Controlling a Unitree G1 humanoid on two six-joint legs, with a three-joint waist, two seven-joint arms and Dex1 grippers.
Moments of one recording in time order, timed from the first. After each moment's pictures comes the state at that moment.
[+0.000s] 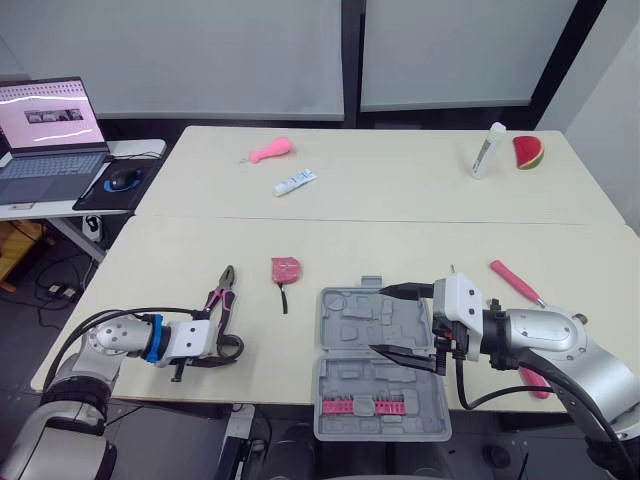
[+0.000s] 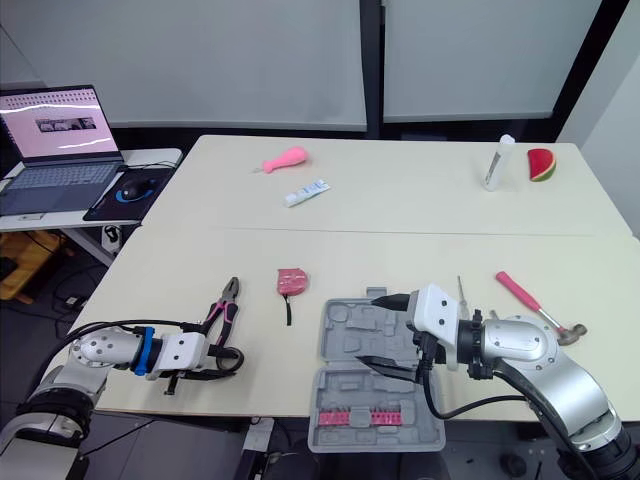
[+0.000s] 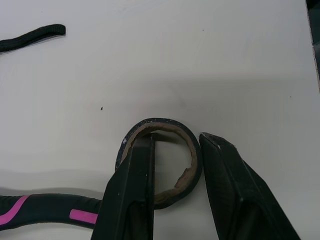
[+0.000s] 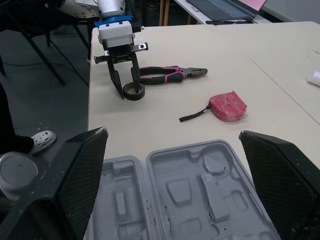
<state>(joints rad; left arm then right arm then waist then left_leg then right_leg) -0.42 0.81 -0.18 0.98 0.01 -0.82 -1.39 -0.13 -0.72 0.16 -0.61 0.44 0.49 0.87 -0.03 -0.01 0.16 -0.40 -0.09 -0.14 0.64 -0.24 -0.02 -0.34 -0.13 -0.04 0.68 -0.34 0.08</state>
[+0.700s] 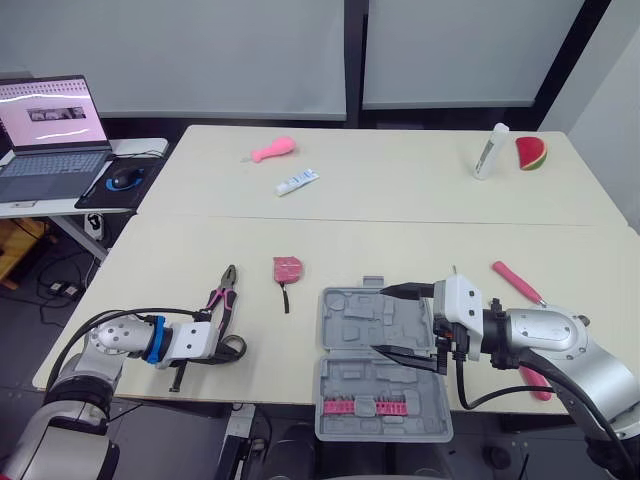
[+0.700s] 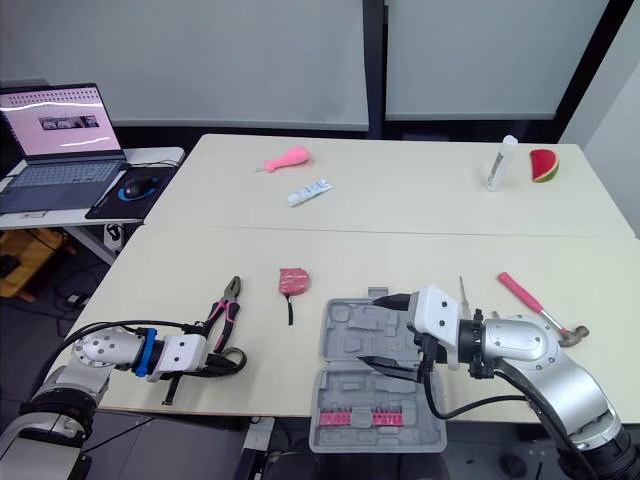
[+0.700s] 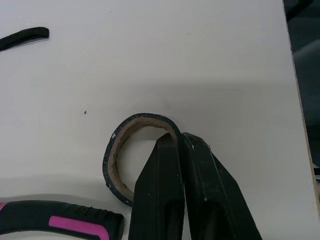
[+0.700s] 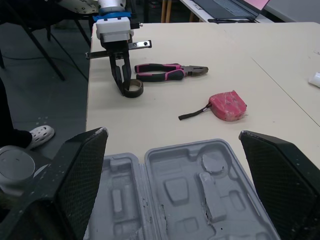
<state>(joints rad) -0.41 0.80 -0.19 0.93 -0.04 -0.78 -1.48 -0.13 -0.72 0.16 -0.60 0.41 0.47 0.90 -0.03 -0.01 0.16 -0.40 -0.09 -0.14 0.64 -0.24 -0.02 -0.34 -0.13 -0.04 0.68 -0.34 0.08</state>
